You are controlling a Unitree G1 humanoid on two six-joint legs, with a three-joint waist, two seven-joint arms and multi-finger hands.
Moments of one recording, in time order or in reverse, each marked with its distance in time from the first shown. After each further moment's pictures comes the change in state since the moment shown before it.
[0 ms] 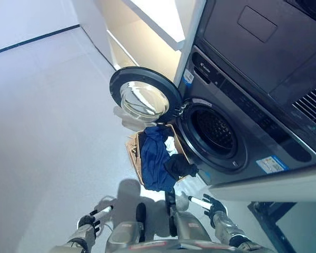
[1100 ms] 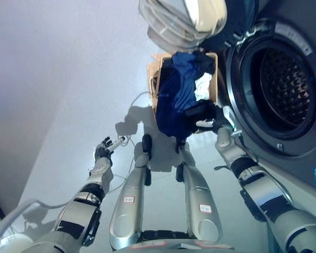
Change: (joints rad) left arm -0.424 -0.020 -0.134 -0.228 -0.172 -0.134 0.162; right arm -0.696 -0.232 0.253 -0.023 -0.395 0.012 -0.292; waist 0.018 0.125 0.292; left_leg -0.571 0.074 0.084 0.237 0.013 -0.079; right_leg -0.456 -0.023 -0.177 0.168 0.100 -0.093
